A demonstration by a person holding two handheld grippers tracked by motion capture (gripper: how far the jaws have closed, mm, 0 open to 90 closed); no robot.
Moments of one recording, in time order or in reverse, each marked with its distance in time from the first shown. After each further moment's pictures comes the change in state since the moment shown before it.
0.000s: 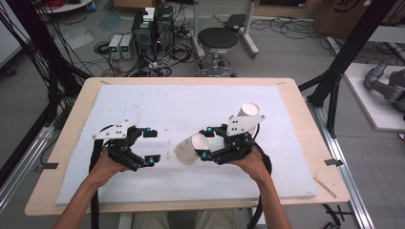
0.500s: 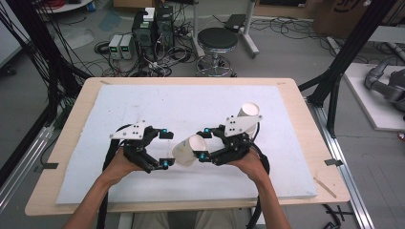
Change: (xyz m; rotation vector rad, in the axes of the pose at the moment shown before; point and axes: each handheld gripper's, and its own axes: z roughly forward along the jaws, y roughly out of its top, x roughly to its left) left arm -0.008 0.011 0.039 -0.002 -0.106 0.040; right arm 0.001 0.000 0.005 -0.001 0.031 0.000
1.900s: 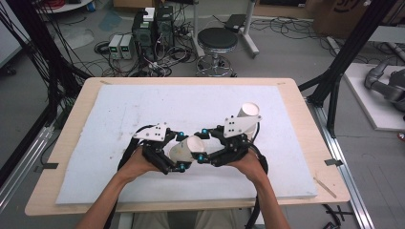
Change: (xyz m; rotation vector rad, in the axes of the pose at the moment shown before) left arm 0.002 0.000 0.044 0.078 -0.045 0.004; right arm 0.003 0.003 0.003 -0.025 0.027 -0.012
